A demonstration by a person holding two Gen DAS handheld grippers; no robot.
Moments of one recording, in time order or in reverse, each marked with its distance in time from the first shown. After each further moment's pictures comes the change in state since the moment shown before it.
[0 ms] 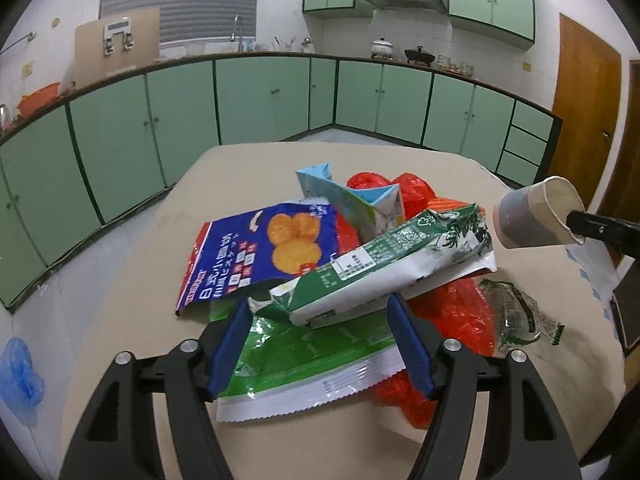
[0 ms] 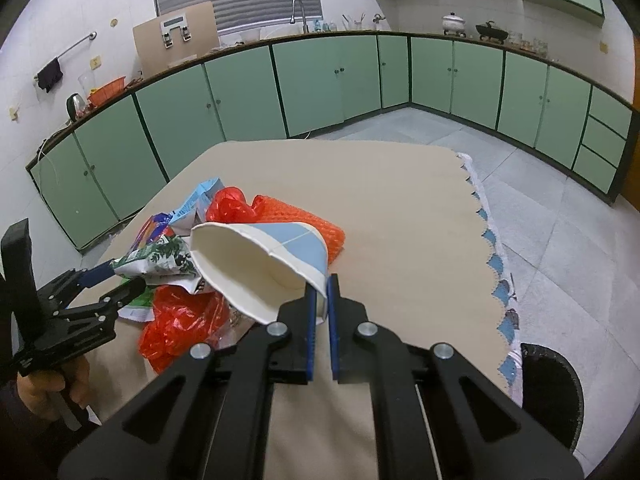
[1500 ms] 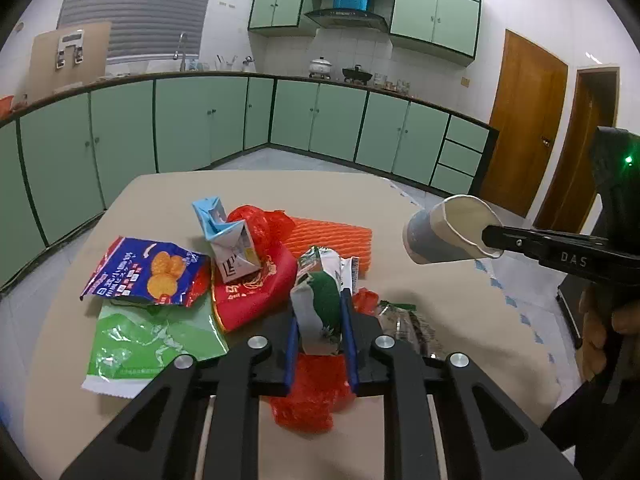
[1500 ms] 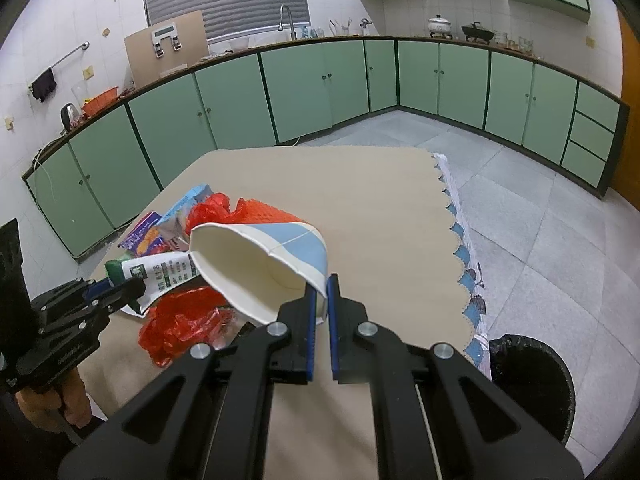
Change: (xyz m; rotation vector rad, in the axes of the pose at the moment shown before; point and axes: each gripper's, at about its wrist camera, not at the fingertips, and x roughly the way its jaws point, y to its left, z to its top) left arm -0.034 -0.055 0.010 0.031 -0.069 -0.237; right arm -0.026 -0.012 -0.006 0.029 -0.021 -0.018
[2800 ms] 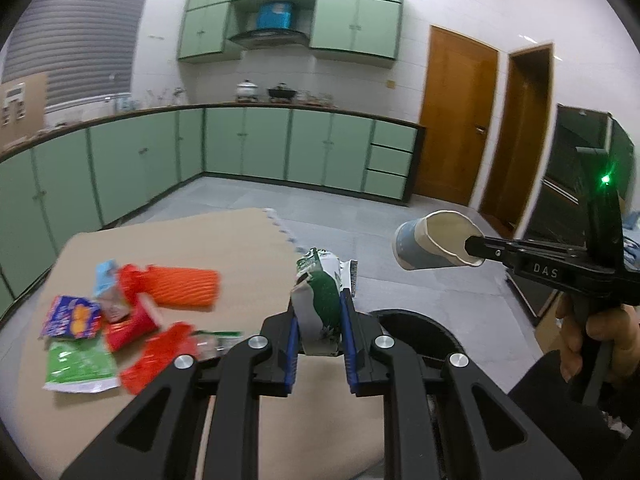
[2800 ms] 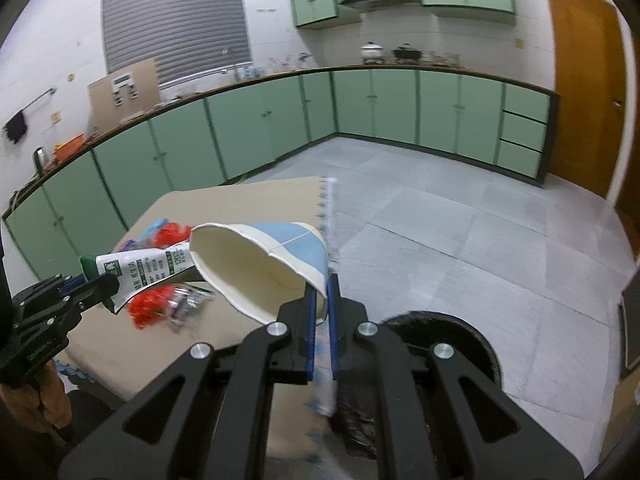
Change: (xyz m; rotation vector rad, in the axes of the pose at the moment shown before) left arm -0.056 -0.162 0.021 0.163 -0.045 -0.192; right arm -0.168 -0.109 -0.059 0.137 -0.111 -0.192
